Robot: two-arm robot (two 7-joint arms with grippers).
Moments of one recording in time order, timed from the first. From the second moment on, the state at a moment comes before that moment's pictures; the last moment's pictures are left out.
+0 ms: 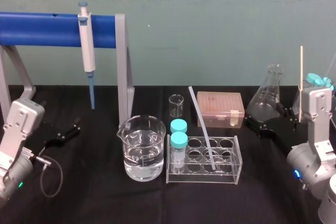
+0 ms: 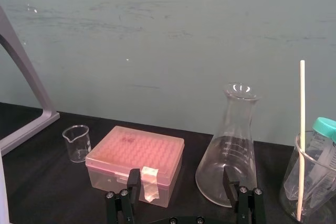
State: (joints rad) left arm -0.20 0.60 0.45 -1.41 -0.25 -0.12 0.03; right arm 0.19 0.35 -0.24 -1.37 0.30 0.00 0.05
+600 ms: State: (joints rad) left arm -0.20 0.60 0.45 -1.41 -0.25 -0.12 0.03; right arm 0.19 0.35 -0.24 -1.37 0.30 -0.01 0.05
